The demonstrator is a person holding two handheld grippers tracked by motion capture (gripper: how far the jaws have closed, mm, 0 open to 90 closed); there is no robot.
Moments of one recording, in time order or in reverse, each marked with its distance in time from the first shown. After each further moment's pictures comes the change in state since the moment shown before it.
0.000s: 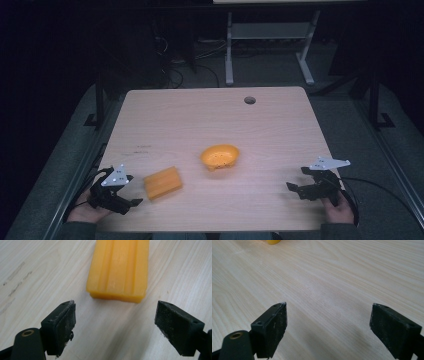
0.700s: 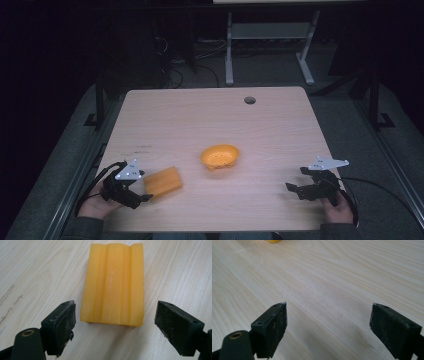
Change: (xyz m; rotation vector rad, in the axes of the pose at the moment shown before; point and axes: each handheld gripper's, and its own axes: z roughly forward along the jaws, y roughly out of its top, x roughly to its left) left arm 0.001 0.028 0.017 0.008 -0.043 0.052; right arm 0.002 0.001 0.002 0.011 0.006 -0.002
